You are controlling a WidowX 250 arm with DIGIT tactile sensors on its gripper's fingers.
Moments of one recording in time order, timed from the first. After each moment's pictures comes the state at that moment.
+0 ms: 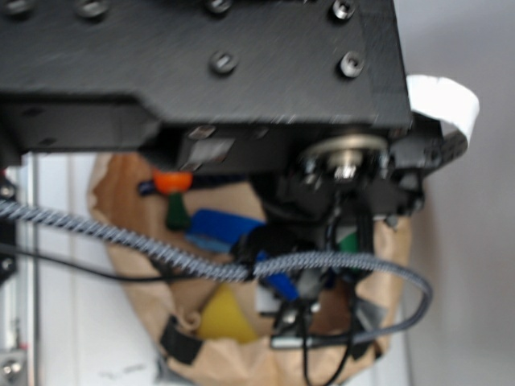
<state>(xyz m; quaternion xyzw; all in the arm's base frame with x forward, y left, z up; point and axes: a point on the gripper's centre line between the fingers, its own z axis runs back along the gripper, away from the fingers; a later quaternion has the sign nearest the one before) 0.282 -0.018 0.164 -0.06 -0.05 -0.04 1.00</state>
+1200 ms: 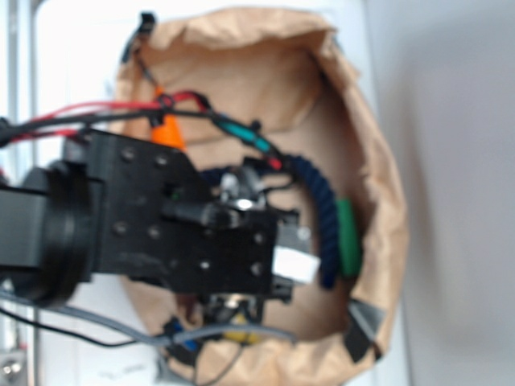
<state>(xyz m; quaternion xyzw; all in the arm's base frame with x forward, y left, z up) 0.251 -0.039 0.058 0.01 -0.01 -0.15 0.99</state>
